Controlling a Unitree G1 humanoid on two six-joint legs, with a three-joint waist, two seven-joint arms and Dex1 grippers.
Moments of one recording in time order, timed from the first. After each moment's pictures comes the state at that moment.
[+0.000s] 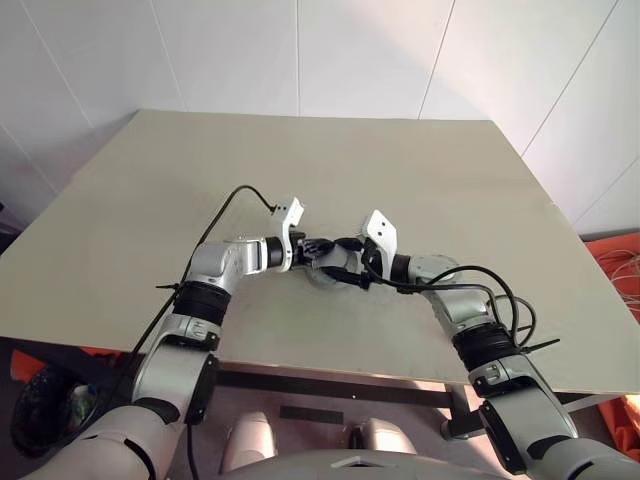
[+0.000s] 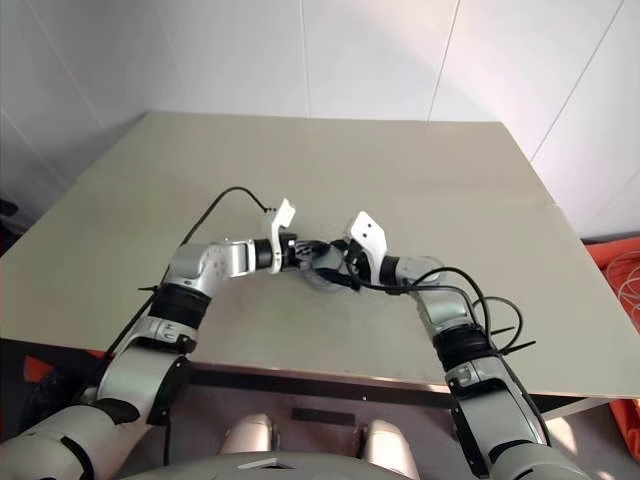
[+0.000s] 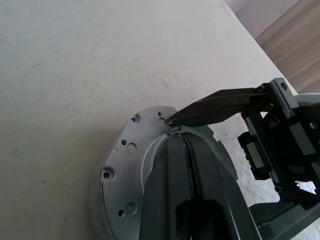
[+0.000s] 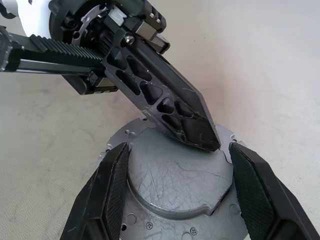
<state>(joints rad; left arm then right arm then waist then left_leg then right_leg) -0.71 0.17 -0.05 0.45 -0.42 0.88 -0.72 -0.49 -0.33 0.21 0.40 0.13 0.10 0.93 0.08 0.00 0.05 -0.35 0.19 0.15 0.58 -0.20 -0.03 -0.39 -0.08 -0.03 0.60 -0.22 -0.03</state>
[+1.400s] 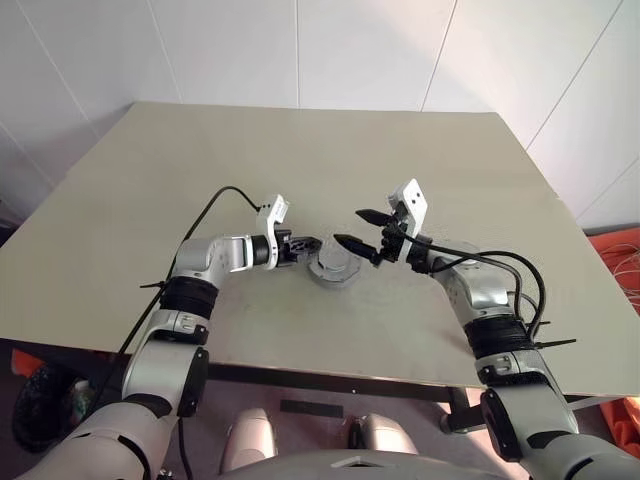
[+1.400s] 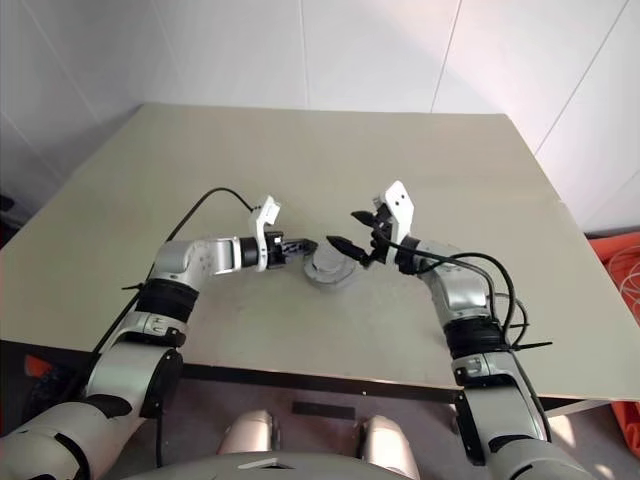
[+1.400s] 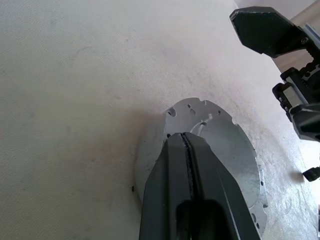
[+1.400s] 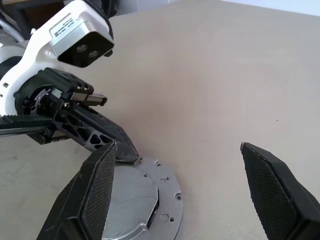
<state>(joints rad) -0.73 0.21 0.00 0.50 -0.43 0.92 -0.78 -0.52 -0.33 0.03 0.33 0.28 0.23 0.88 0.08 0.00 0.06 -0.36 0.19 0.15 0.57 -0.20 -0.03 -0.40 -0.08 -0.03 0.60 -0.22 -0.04</state>
